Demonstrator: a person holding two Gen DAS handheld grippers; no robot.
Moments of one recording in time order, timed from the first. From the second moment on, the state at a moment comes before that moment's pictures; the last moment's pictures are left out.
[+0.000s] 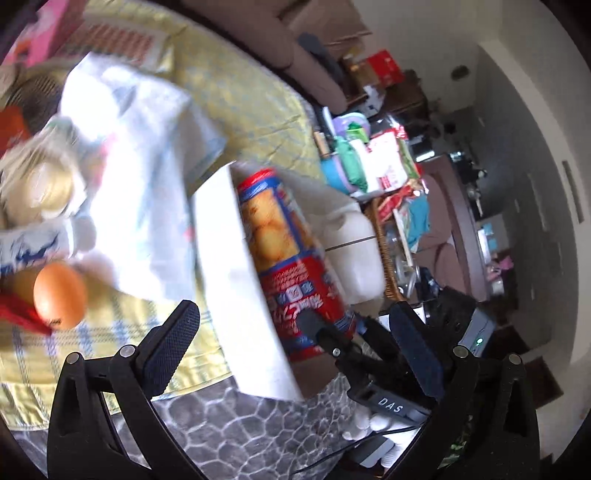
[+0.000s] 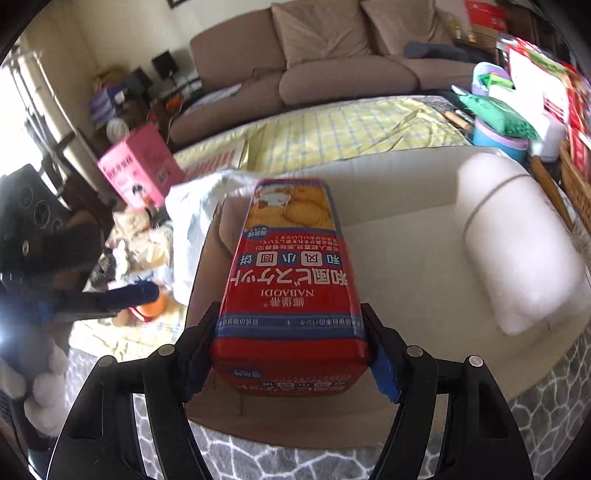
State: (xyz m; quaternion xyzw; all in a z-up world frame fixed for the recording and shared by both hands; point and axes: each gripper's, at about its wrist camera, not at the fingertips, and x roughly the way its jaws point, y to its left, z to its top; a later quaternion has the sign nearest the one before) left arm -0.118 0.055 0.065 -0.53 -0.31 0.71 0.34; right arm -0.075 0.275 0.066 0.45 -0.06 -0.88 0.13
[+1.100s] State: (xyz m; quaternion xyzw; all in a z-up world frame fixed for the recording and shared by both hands) left arm -0.035 0.002 0.096 -0.49 -0.13 0.81 0.28; right arm -0.008 0.258 0.103 0.34 -0.16 -0.90 0.22
